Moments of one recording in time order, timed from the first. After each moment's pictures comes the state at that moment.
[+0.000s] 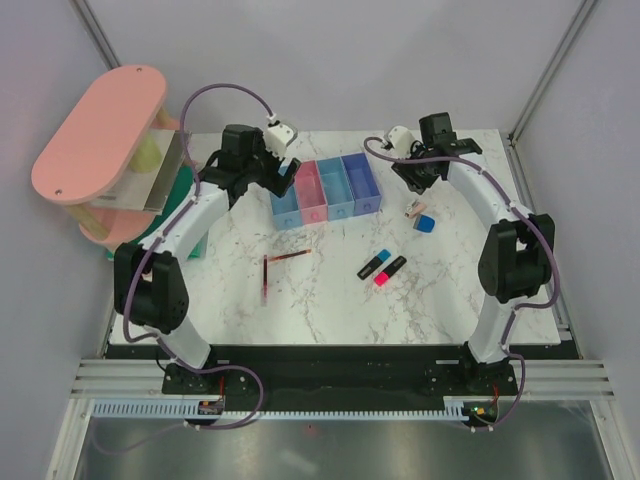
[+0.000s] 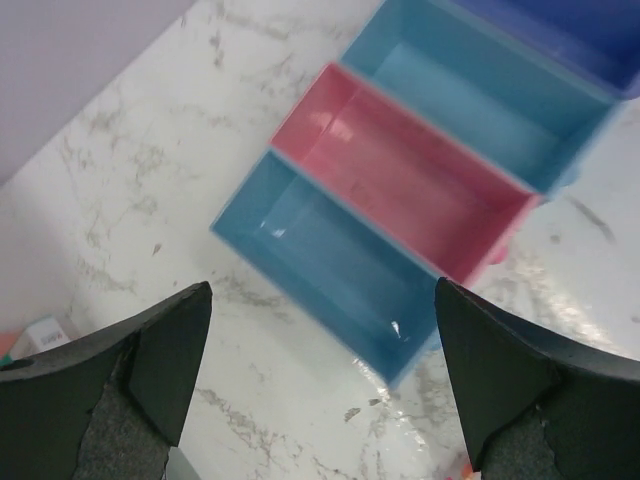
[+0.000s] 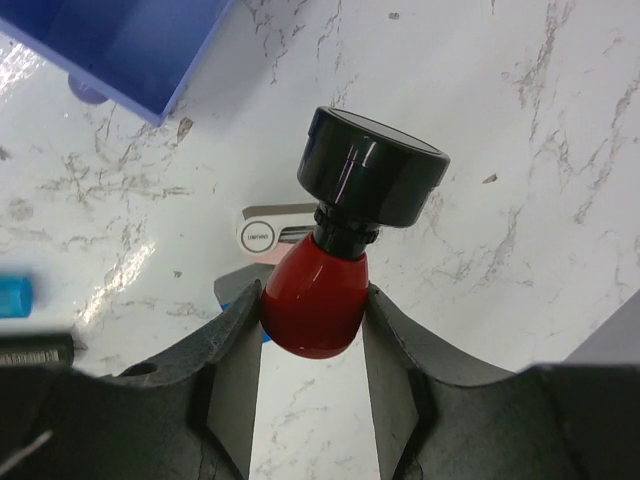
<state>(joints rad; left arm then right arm) -0.29 1.70 1.39 -0.27 0.18 0.40 0.21 1.91 1.70 -0.73 -0.12 -0.66</state>
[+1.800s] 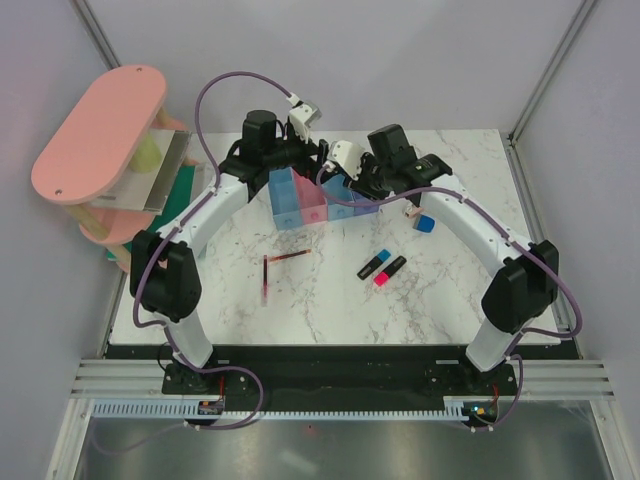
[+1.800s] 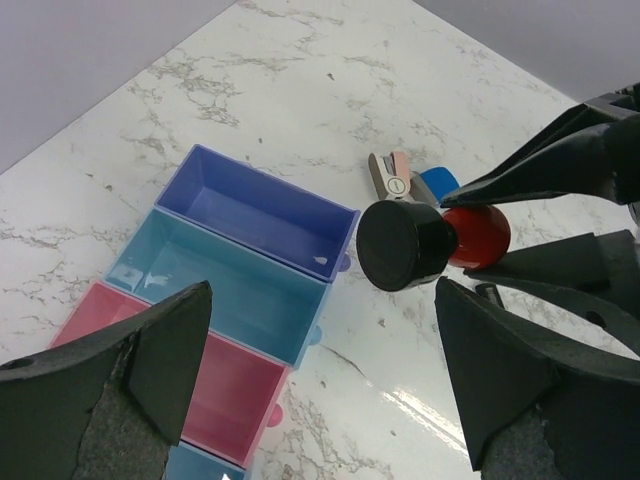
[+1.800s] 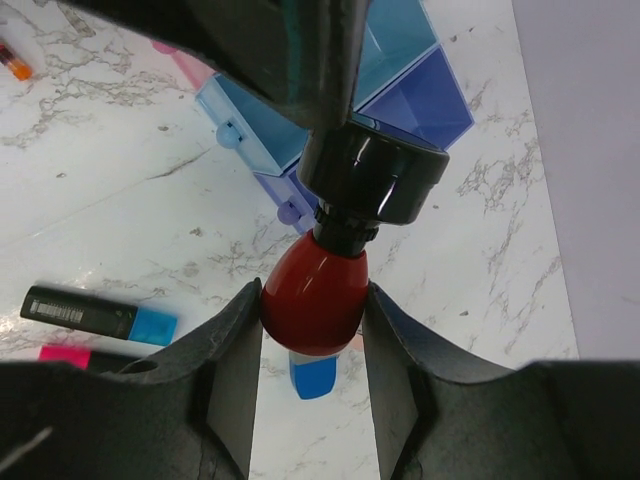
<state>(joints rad) -0.40 1.77 1.54 -0.10 0.58 0.06 0.54 1.72 1.64 -0.69 -0.07 -0.72</state>
